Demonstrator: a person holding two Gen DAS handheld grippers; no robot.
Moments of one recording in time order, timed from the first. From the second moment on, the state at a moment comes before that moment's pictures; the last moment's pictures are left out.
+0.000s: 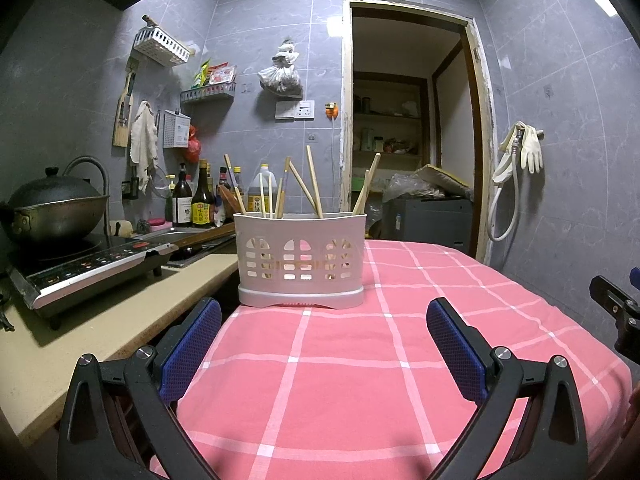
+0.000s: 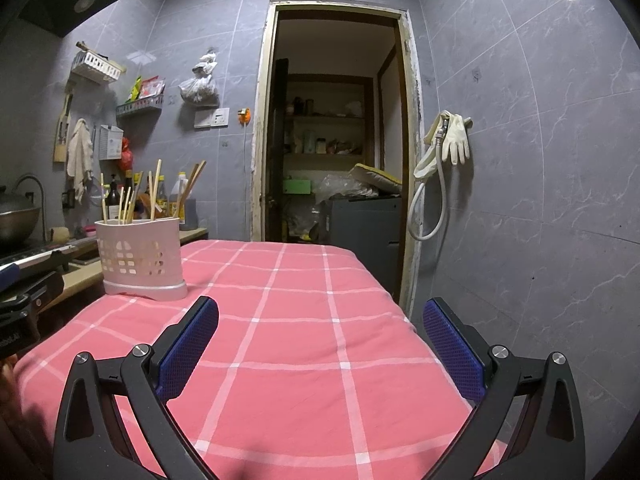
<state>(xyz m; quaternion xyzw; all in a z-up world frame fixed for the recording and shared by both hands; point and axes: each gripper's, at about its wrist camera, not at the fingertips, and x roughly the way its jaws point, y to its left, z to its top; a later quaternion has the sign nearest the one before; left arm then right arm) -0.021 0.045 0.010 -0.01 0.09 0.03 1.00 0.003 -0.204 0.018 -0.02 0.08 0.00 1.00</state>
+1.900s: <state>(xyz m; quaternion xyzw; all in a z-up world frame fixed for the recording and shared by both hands) -0.021 0.041 0.009 -0.01 0.09 0.03 1.00 0.004 -0.201 0.017 -0.02 0.08 0.00 1.00</state>
